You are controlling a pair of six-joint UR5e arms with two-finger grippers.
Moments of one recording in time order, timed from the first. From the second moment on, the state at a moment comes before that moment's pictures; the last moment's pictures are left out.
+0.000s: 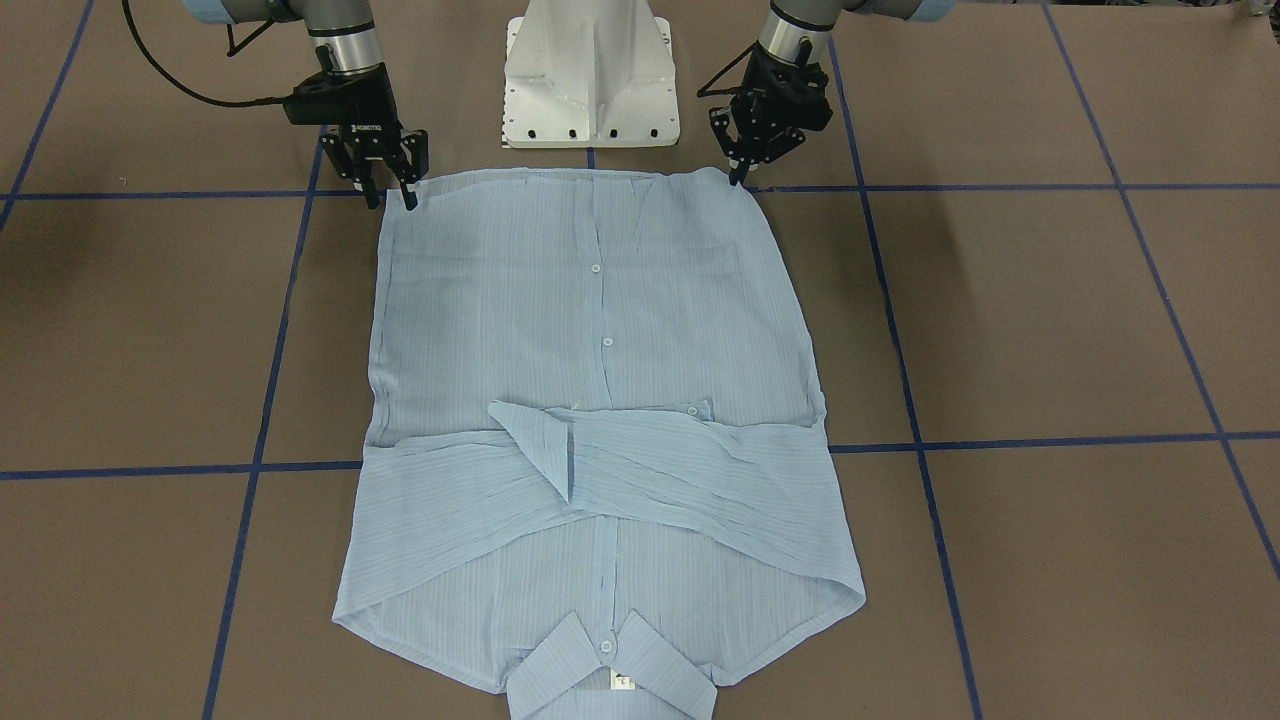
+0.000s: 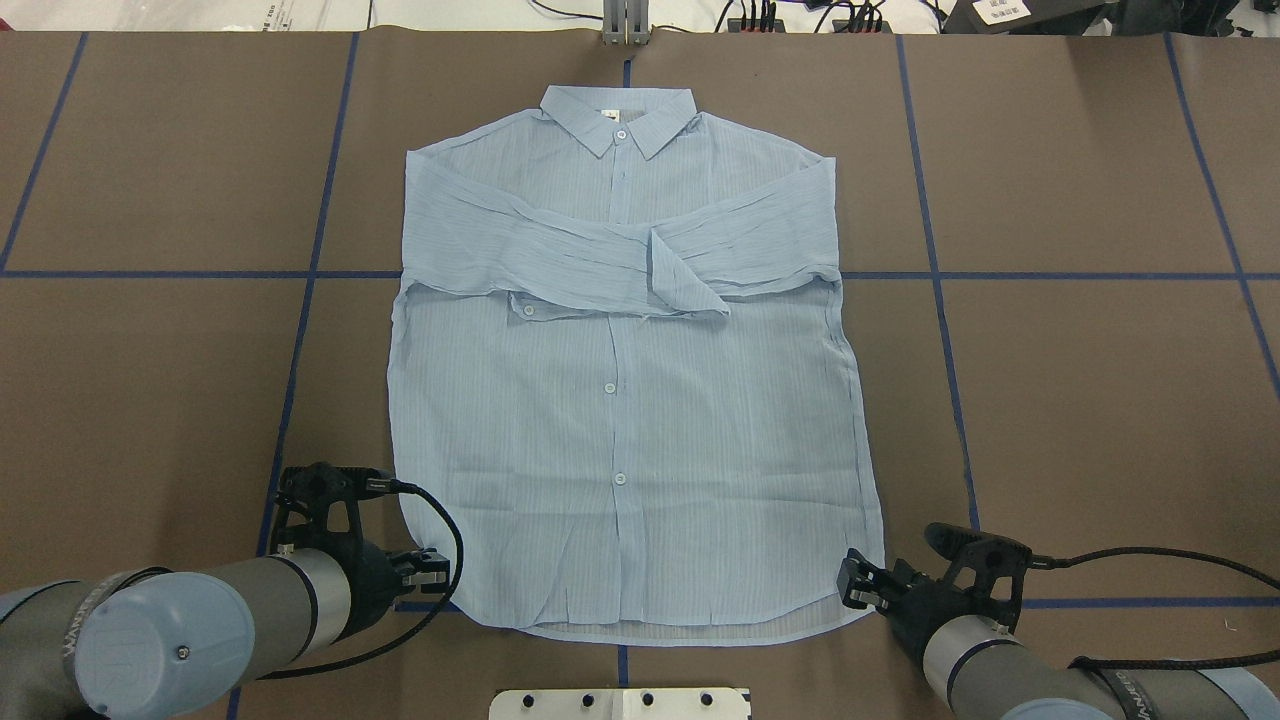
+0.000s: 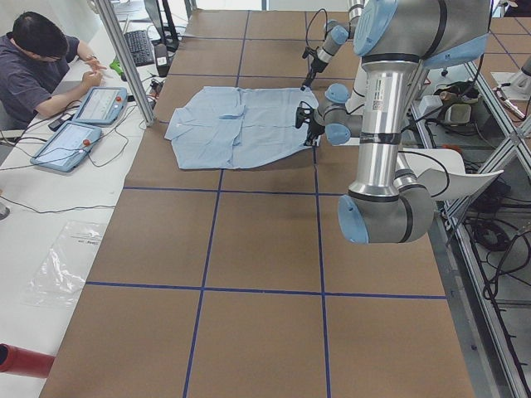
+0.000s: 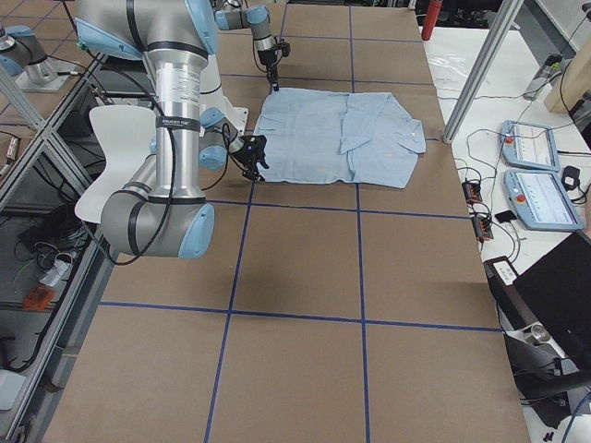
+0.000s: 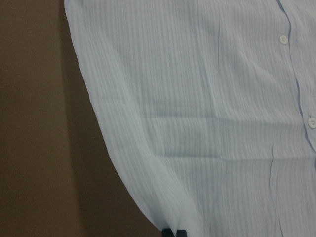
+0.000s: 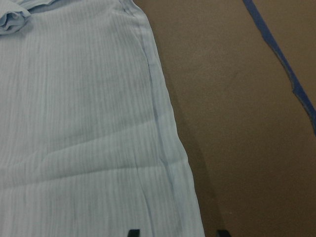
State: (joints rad) left arm -0.15 -1.69 -2.14 -1.92 -1.44 -1.43; right arm -0.04 -1.65 2.09 -1.18 1.04 1.82
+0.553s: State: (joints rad) left arm -0.15 -1.69 -2.14 -1.92 -1.44 -1.43; right arm -0.06 -1.66 2.09 -1.23 1.05 1.81
